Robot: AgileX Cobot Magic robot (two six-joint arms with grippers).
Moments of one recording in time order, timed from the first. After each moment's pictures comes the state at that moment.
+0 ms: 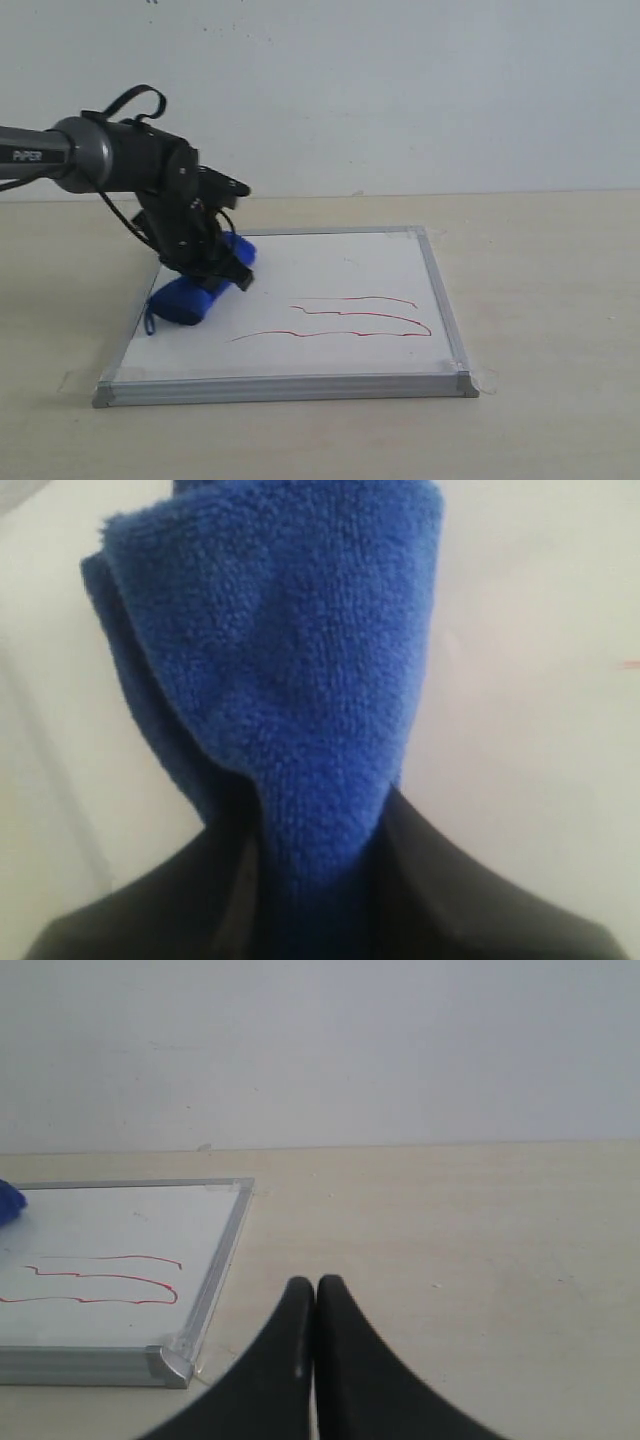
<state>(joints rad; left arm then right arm) -0.23 2.29 -1.71 0.15 0.77 0.11 0.09 0.00 0.00 0.04 0.20 0.03</state>
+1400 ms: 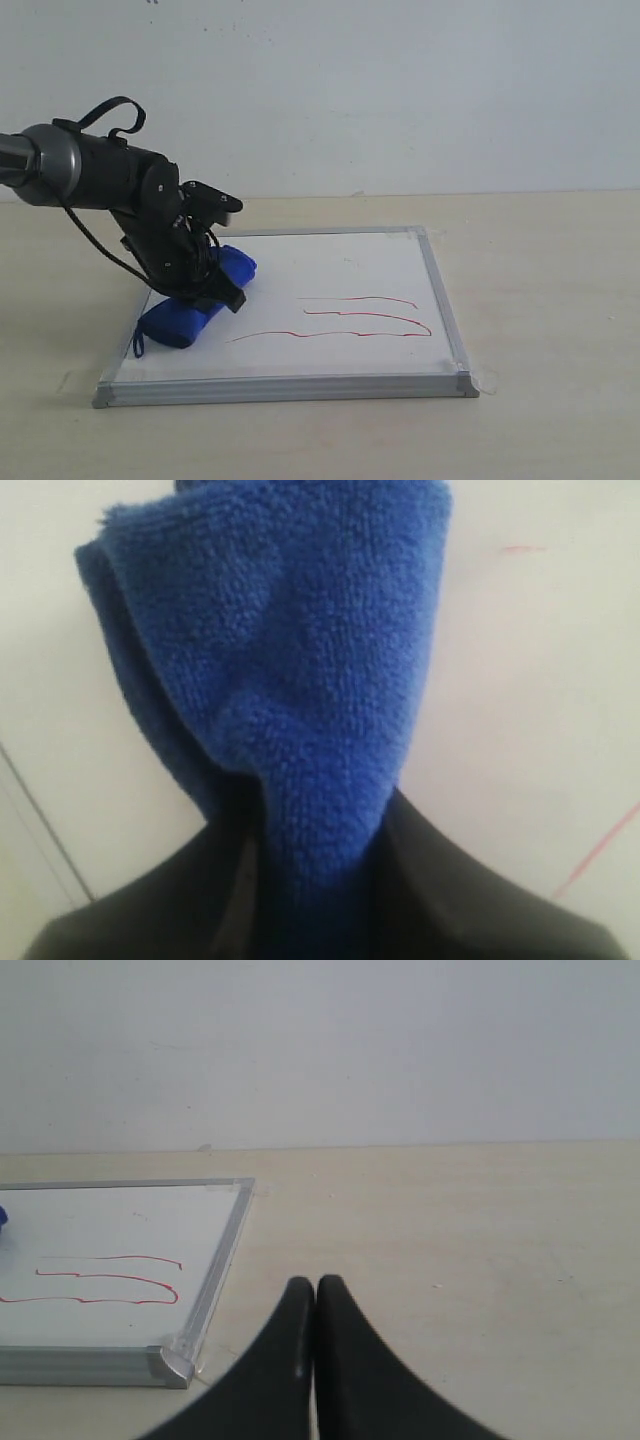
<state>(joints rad) -0.23 2.18 -1.47 0.07 0.65 0.17 0.09 0.00 0.00 0.04 0.20 0.03</state>
